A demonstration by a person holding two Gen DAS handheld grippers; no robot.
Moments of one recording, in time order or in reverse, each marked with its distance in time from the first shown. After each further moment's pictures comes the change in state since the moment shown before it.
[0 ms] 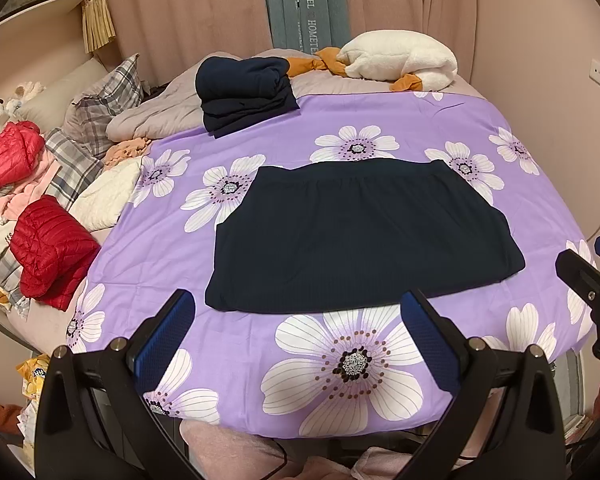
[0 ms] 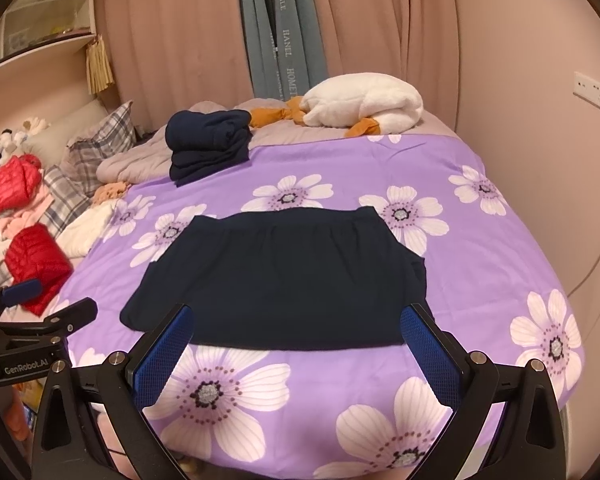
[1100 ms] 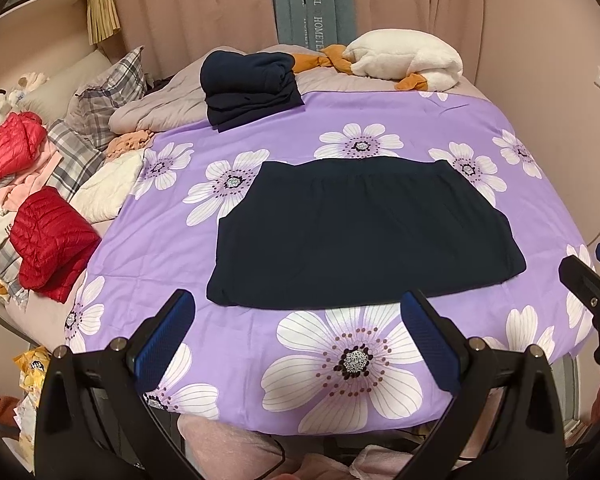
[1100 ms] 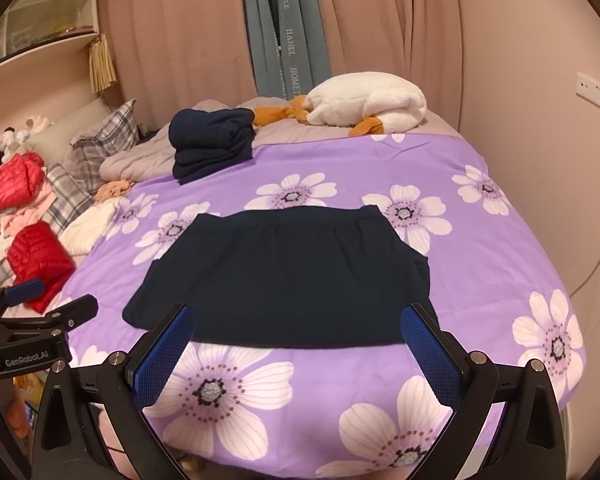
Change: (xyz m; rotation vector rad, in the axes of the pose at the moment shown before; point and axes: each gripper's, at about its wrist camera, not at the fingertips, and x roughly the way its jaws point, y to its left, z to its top) left arm 0.002 0.003 -0.001 -0.024 0.011 -0.001; right arm 0.001 -0.004 0.001 -0.002 0.005 0.015
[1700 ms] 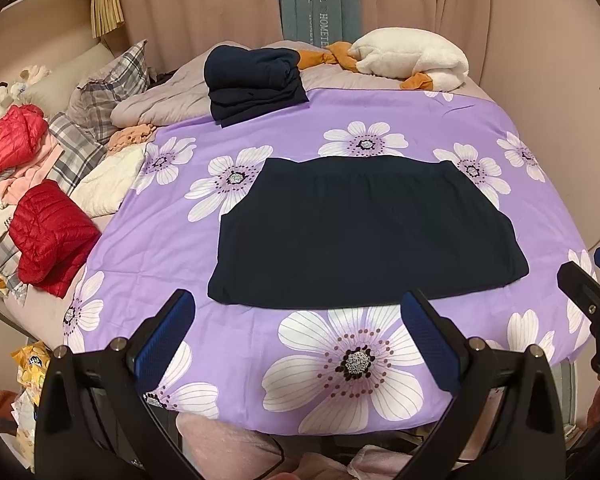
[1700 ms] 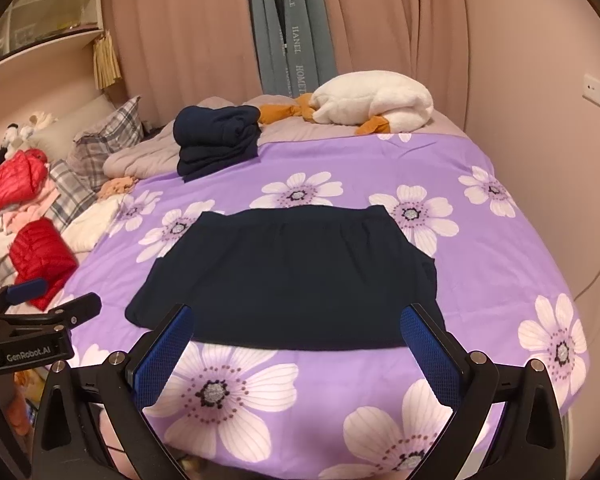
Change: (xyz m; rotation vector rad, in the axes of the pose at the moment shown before) left arm 0.006 0.008 0.003 -0.021 0.011 0.005; right arm 0.005 0.006 0.001 -0.011 0.008 0.015
